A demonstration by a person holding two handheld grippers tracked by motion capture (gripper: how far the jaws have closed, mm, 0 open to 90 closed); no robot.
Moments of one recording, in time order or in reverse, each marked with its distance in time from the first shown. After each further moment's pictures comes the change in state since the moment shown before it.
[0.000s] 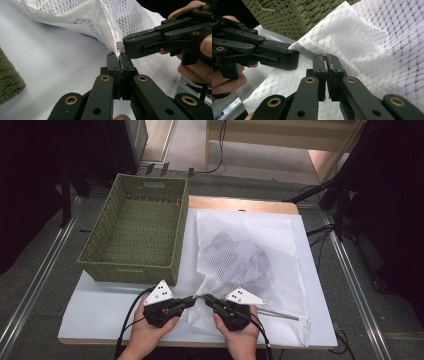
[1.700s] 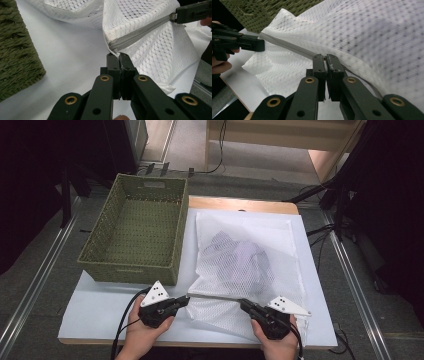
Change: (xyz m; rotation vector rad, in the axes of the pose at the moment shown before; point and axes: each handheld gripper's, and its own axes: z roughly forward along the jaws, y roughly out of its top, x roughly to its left) left arm 0.006 -0.008 -0.006 0.021 0.073 0.011; right arm -0.053 -0.014 -0.076 -0.039 -0.078 0.046
